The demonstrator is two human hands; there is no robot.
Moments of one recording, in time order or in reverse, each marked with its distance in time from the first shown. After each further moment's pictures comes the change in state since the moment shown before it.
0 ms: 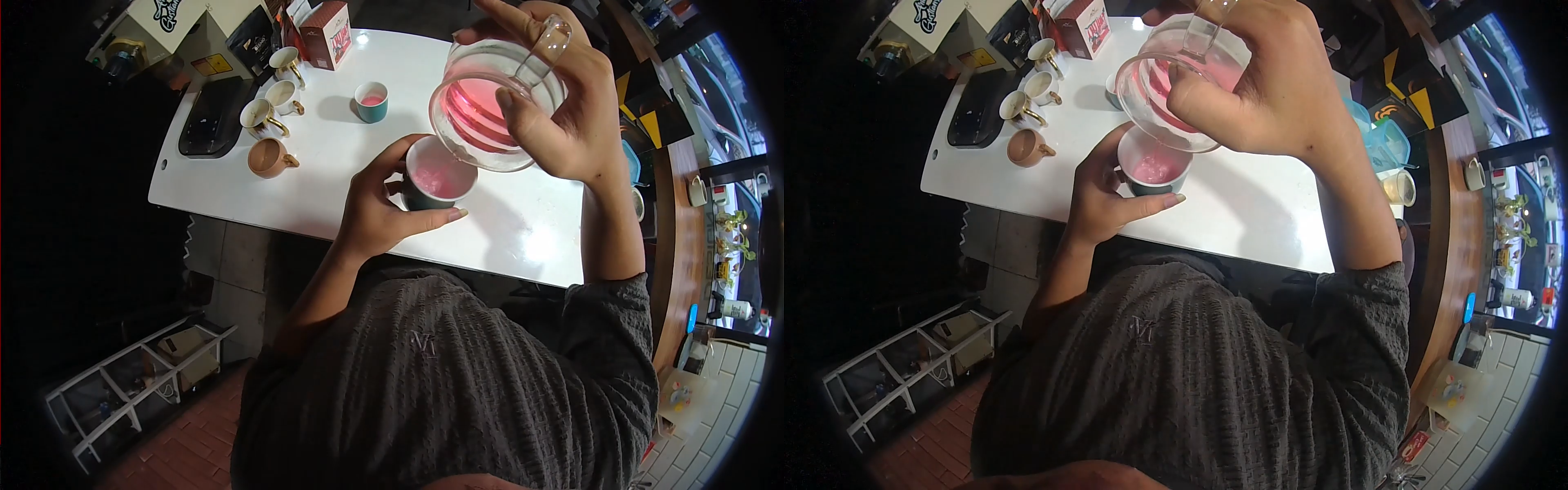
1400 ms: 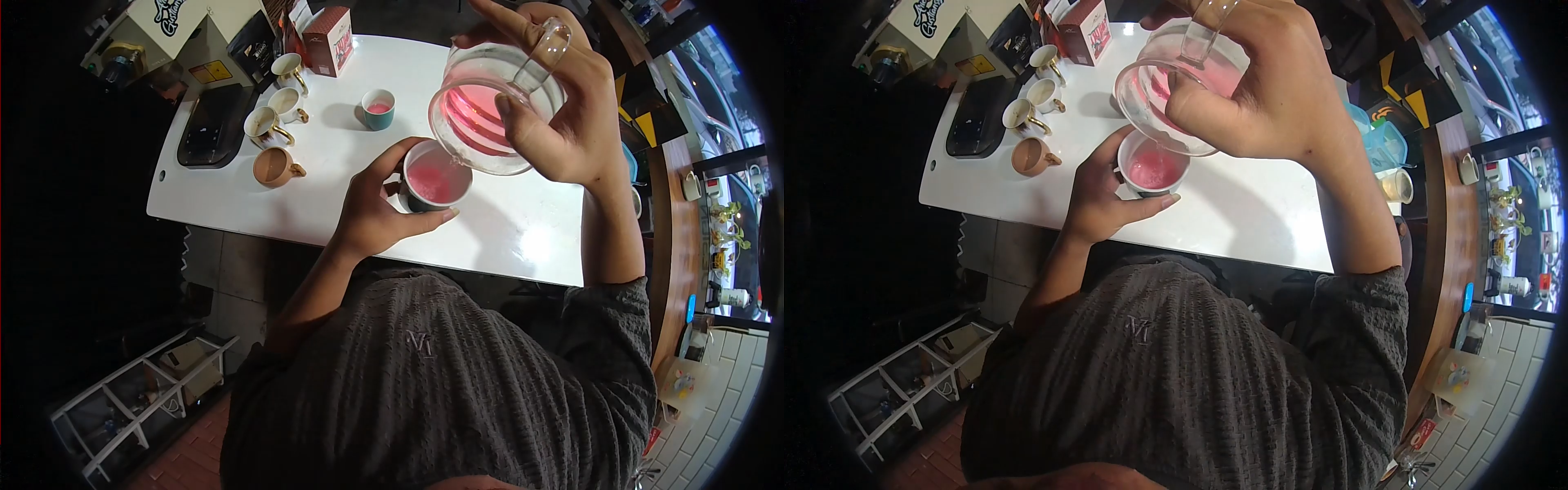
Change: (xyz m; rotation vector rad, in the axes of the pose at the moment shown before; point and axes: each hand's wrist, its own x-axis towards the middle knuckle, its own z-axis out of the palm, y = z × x) left_hand 0.006 -0.001 -0.036 0.079 -0.060 -0.052; right_hand 0.025 -0.006 0.022 0.064 0.047 -0.038
